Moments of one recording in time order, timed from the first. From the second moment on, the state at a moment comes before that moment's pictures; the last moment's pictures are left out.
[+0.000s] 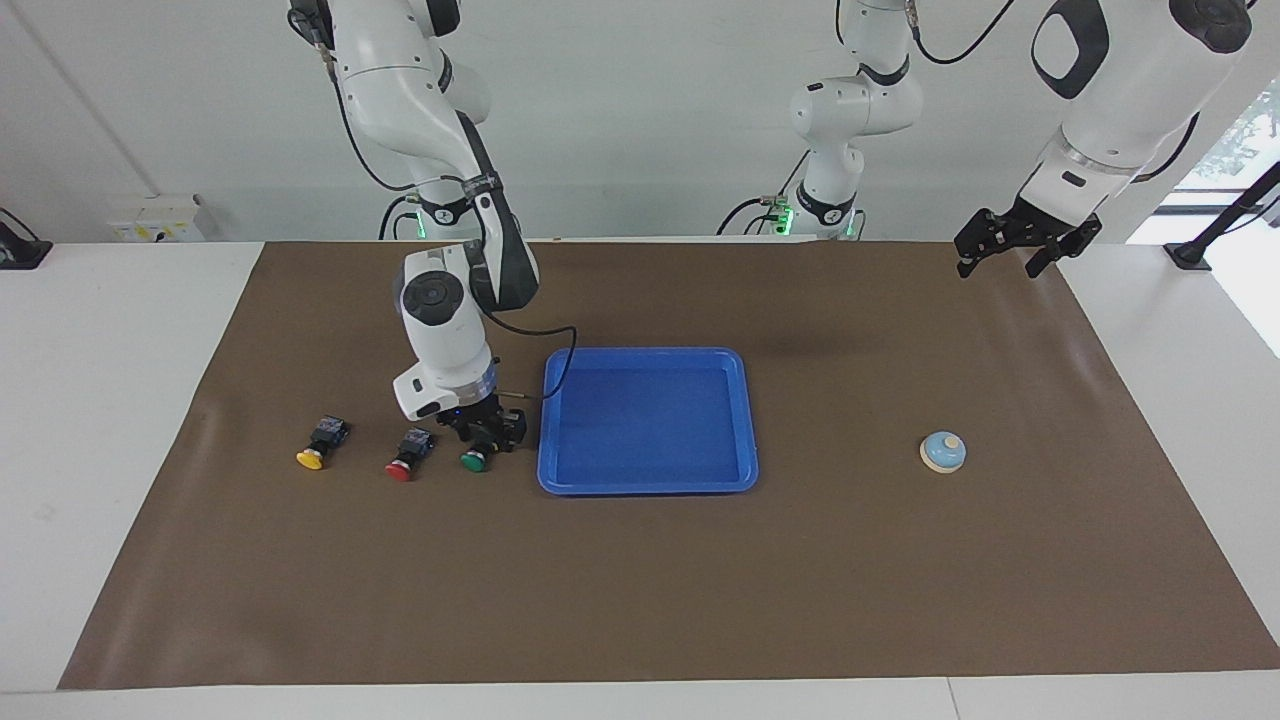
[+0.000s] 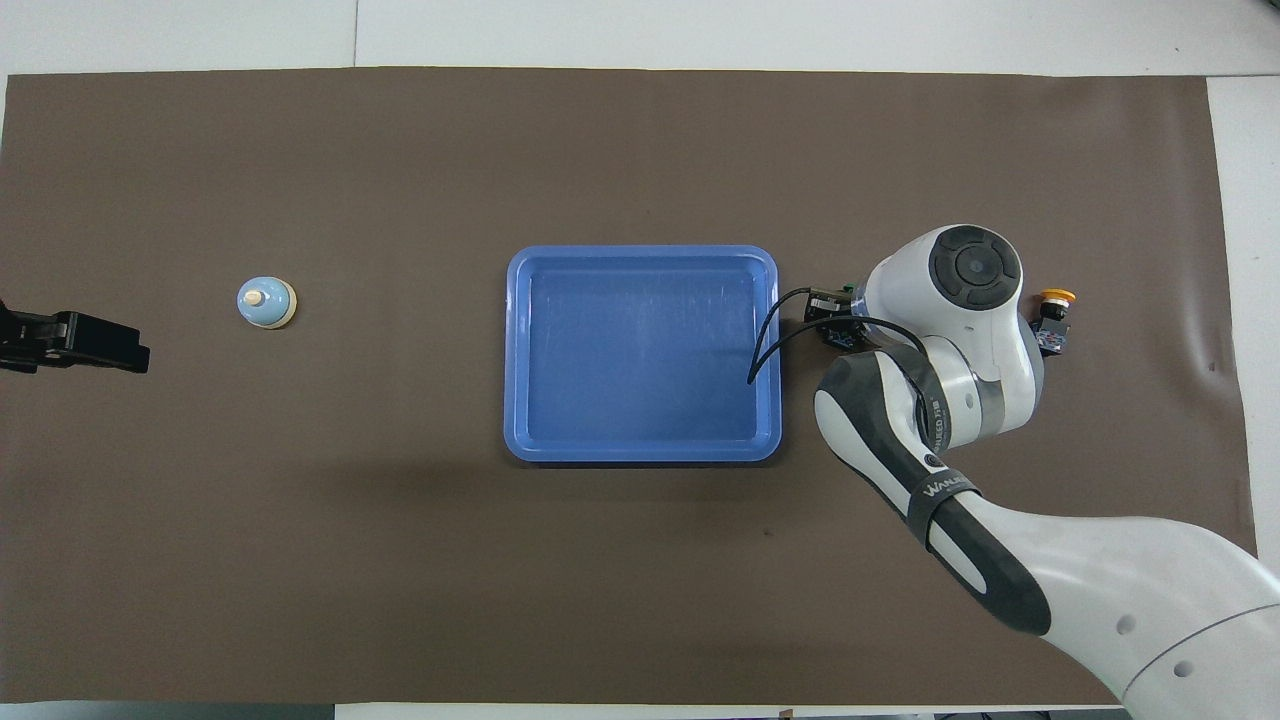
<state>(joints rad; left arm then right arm) 0.07 -0.09 -0.08 -1.75 -0.01 1.60 0.07 0.23 0.34 0.01 -2.02 -0.02 2.39 0.55</state>
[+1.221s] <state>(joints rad) 0.07 -0.09 -0.08 -1.75 -0.01 1.60 0.07 0.44 0.33 0.02 -1.77 0.07 2.12 0.61</state>
